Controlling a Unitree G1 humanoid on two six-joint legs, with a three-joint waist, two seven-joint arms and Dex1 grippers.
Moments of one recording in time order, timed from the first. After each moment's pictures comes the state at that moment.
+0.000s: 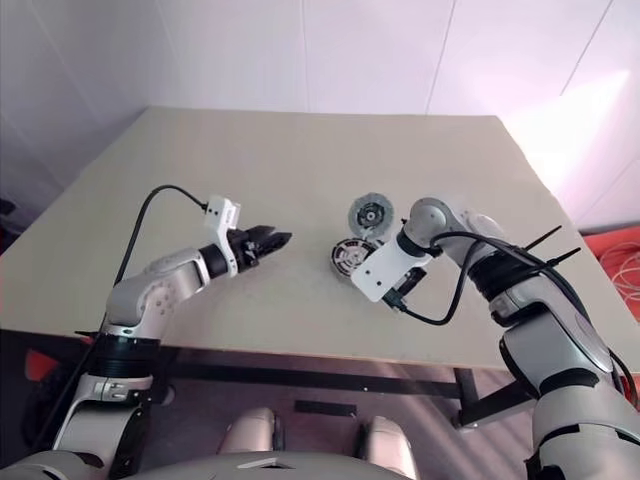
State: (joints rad) left arm -0.41 0.29 0.04 0.00 -0.49 0.73 -0.56; right arm -0.90 -0.67 0.61 0.51 -0.36 -0.51 1.51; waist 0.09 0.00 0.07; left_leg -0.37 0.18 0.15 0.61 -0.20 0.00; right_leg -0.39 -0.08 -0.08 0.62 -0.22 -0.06
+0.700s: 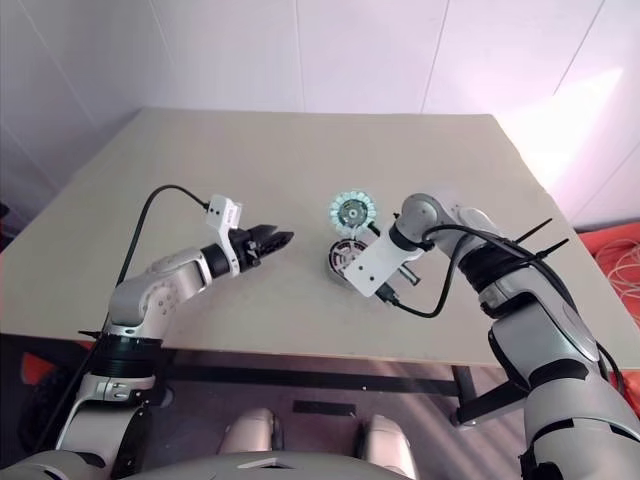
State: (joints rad) left arm -0.41 0.29 0.04 0.00 -0.49 0.72 -0.56; right arm -0.94 -0.63 0.61 0.57 -0.39 -0.55 1.46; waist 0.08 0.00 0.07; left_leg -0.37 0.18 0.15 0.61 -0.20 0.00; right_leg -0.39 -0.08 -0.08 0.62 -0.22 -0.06
